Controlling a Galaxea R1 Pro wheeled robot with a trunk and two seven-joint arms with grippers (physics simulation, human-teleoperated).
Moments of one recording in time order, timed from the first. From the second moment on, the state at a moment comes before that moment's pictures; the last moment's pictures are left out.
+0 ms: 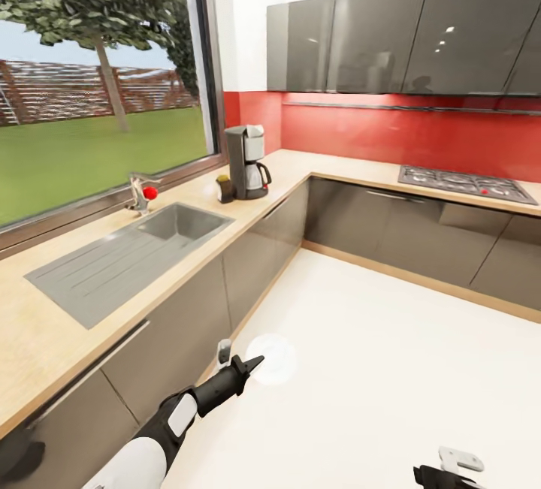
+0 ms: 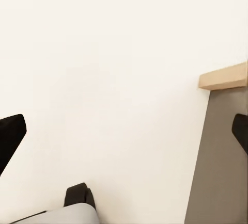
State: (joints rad) left arm -0.64 -0.17 0.53 -0.34 0.21 0.49 -0.93; right arm -0.52 -0.23 0.05 -0.03 -0.27 -0.04 -0.01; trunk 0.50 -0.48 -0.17
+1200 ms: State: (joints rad) left arm -0.64 -0.17 0.53 -0.34 0.21 0.49 -0.93; right arm -0.50 -0.23 0.05 -0.03 -0.27 -0.05 -0.01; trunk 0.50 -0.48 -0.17
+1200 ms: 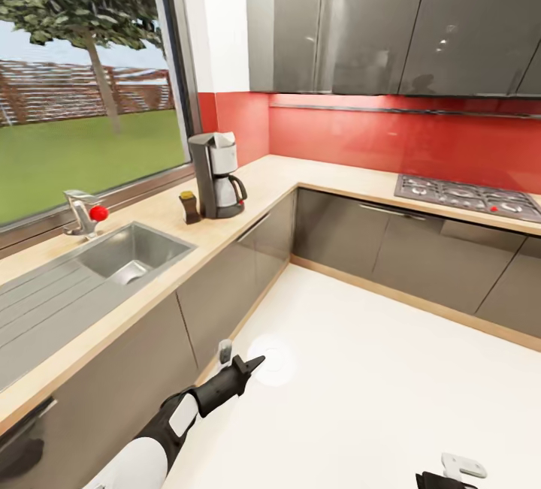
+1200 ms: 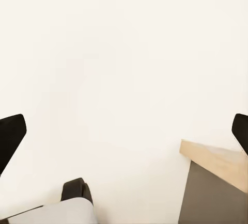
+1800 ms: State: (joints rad) left arm -0.65 -0.17 0.52 -0.35 0.21 0.45 -0.93; right arm -0.50 -0.22 0.05 -0.03 -0.27 -0.05 -0.01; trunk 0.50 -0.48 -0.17
